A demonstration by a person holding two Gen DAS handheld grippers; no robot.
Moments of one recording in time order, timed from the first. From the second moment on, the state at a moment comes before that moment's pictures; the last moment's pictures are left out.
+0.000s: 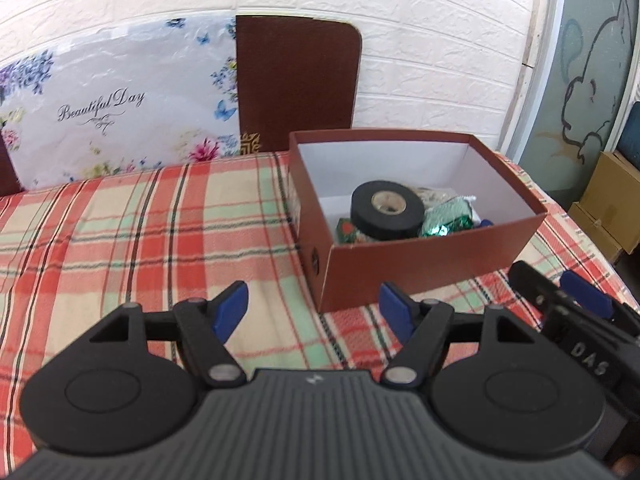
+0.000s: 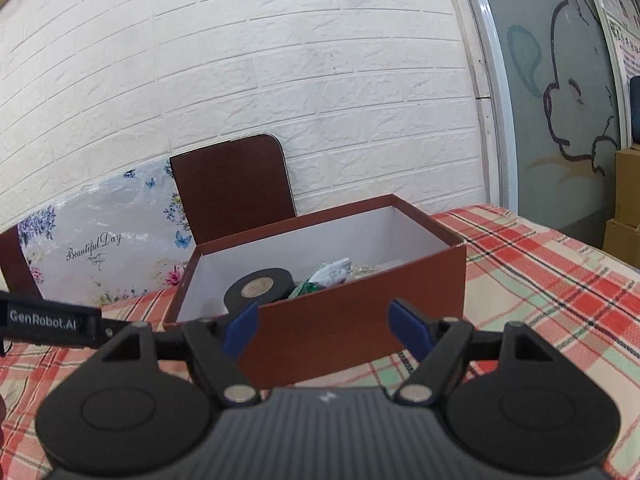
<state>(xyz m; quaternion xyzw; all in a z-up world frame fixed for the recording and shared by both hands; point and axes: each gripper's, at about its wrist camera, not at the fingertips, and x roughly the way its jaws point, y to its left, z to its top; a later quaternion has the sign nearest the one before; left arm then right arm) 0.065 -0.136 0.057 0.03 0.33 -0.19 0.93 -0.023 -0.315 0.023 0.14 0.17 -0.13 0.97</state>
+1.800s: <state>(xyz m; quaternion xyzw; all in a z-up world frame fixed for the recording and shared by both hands) -0.013 -0.132 0.037 0.10 0.32 -0.17 0.93 -0.094 -0.280 0.032 0.16 0.18 -0.12 0.96</state>
